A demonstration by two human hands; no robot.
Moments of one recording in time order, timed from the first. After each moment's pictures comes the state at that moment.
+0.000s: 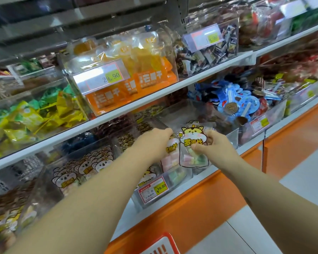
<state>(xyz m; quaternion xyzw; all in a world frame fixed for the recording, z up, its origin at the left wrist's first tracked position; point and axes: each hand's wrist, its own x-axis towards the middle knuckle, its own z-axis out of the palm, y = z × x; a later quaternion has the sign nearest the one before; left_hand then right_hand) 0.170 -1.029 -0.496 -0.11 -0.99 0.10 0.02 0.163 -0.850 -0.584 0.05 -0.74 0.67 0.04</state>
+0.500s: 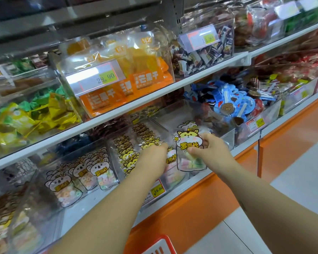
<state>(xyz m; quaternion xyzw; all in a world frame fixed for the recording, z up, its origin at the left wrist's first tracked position) 0.162 -1.035 -0.555 -0.06 -1.00 0.07 0.04 0.165 -0.856 -0.586 0.04 -0.75 0.66 0.04</state>
